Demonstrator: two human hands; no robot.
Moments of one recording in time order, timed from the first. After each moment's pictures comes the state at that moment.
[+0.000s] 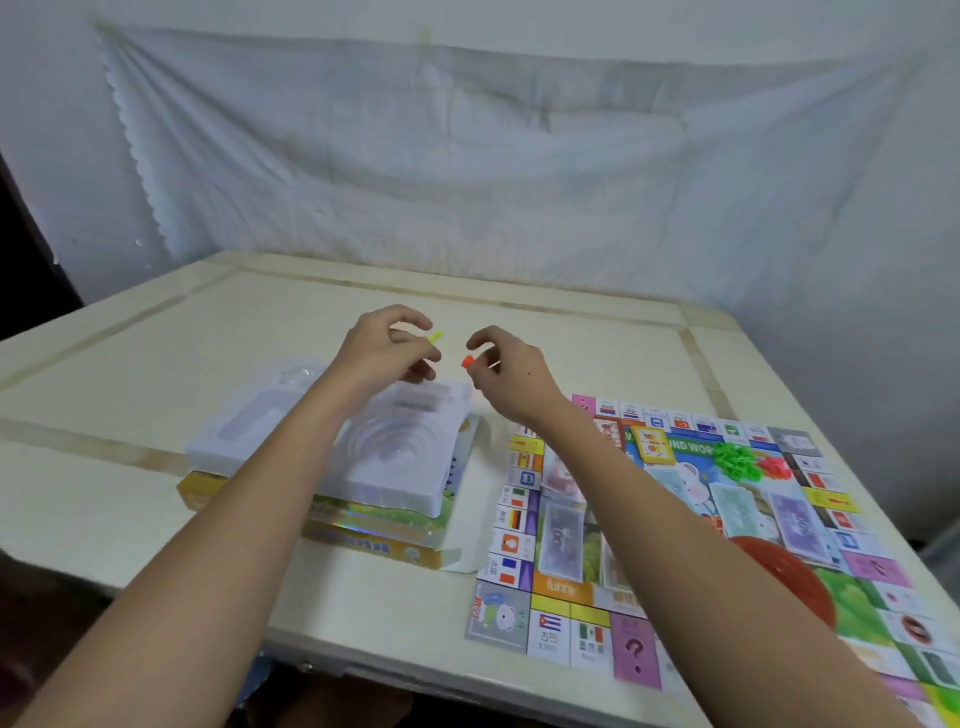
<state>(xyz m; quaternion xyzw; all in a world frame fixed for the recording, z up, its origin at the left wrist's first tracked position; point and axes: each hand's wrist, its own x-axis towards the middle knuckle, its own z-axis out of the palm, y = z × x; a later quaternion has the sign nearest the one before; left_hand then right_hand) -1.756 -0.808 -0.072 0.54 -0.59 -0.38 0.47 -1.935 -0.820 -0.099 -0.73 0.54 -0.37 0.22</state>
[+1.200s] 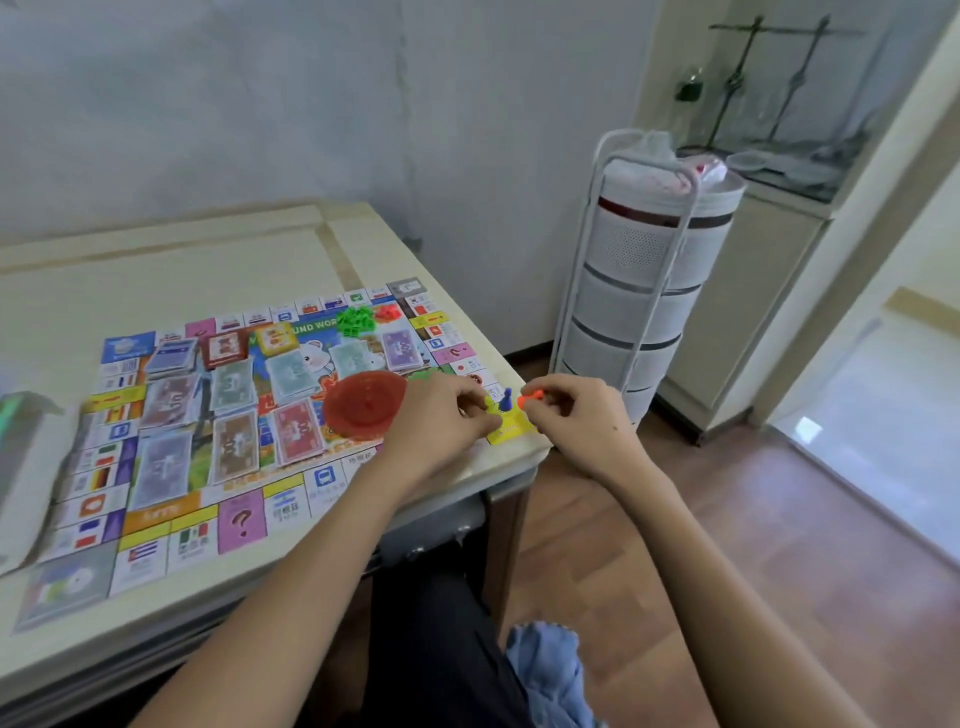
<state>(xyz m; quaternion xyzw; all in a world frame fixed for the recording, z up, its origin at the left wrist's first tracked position) -2.141 -0.600 -0.180 0.31 -0.87 -0.32 0.22 -2.276 -0.480 -0.180 -0.44 0.78 -0.44 0.08</state>
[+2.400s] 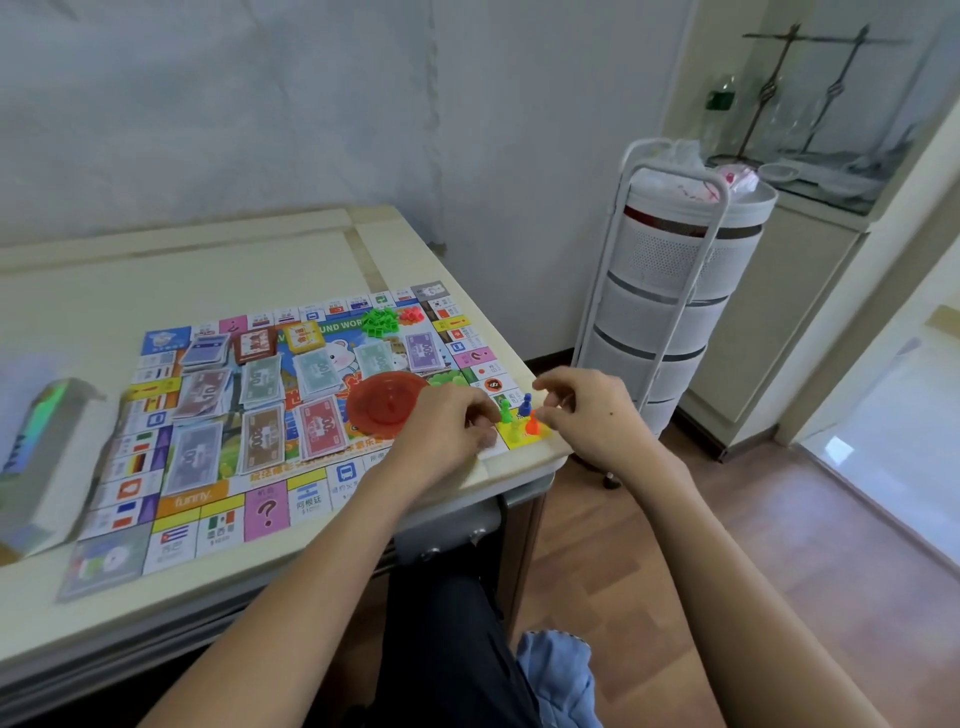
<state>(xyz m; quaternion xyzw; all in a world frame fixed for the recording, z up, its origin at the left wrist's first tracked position) -2.130 -0.603 -0.184 0.30 -0.88 -0.31 0.20 -2.283 -0.495 -0.168 -0.50 0.81 -0.30 0.09</state>
